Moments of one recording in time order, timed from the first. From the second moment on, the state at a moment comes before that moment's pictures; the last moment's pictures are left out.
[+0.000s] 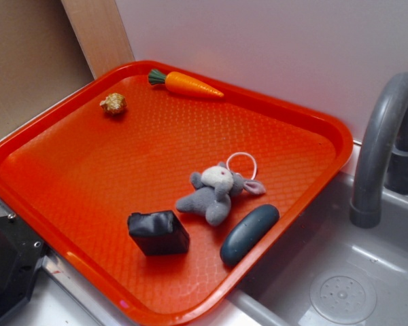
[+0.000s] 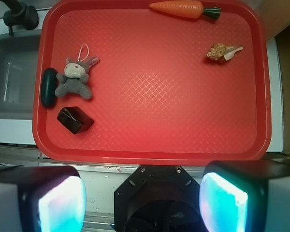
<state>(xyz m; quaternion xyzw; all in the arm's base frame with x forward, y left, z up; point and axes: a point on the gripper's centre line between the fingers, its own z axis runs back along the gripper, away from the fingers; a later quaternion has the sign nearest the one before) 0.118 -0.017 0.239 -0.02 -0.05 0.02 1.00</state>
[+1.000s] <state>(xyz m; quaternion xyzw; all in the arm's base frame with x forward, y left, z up) 0.173 -0.075 0.140 0.02 -0.07 -0.18 0.98</state>
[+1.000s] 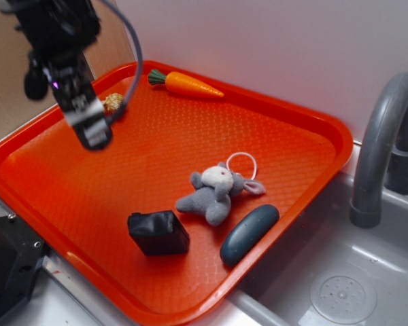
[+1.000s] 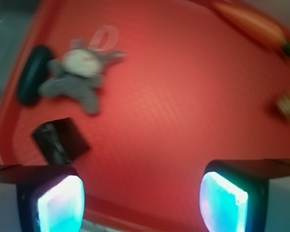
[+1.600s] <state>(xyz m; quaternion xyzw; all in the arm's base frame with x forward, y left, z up) 0.136 -0.146 0.108 0.03 -0.08 -0.33 0.94</state>
